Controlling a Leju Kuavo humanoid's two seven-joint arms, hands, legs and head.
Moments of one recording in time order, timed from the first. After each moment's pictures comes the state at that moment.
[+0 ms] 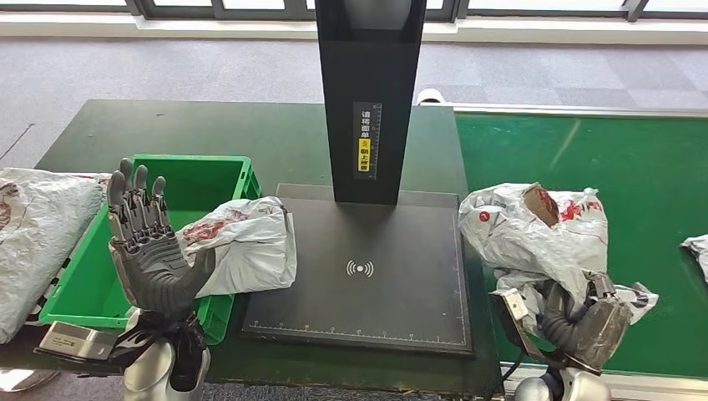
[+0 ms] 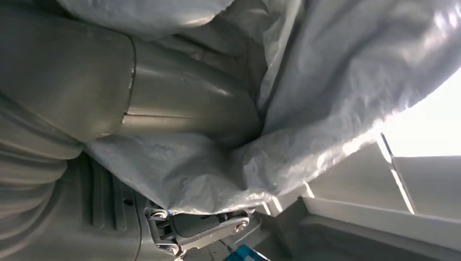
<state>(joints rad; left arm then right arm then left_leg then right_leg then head) 0.00 -0.31 0.00 -1.68 -0.07 -0.11 -0.67 0.02 0.33 -0.41 -1.41 1.17 -0.70 -0.42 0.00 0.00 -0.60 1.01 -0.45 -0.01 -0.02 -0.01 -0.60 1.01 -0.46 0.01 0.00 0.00</state>
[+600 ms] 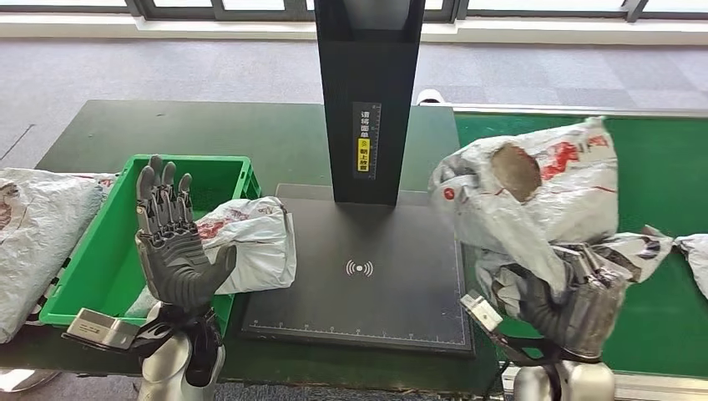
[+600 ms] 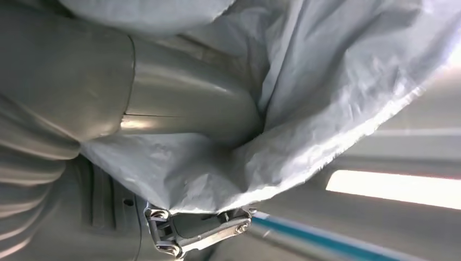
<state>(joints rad) -0.04 -0.30 -0.06 -1.61 -0.06 -0.10 -0.67 0.04 0.33 -0.21 -1.62 1.27 -0.70 -0.51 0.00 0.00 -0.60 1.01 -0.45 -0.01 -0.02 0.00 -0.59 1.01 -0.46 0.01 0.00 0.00</state>
